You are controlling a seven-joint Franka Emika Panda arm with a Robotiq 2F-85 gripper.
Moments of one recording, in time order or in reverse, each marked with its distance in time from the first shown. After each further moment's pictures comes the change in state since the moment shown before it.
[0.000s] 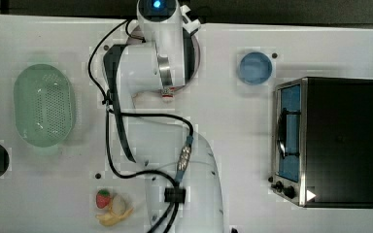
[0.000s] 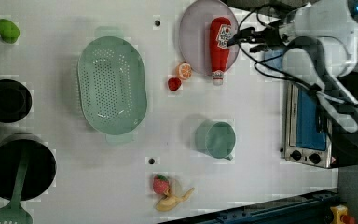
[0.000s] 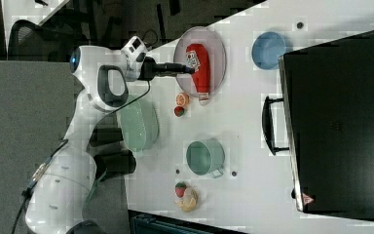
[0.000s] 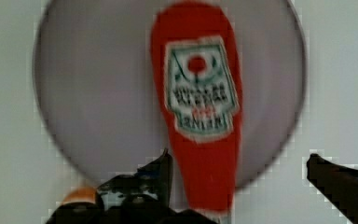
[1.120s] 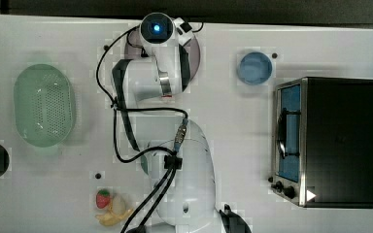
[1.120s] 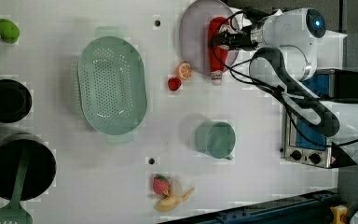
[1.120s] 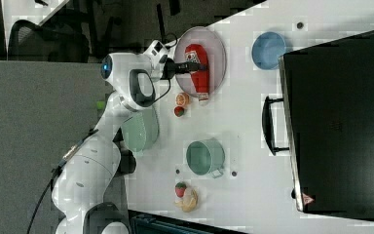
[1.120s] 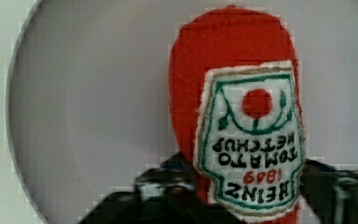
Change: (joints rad) arm 0.015 0.143 -0.010 -0.003 -0.016 0.215 -0.004
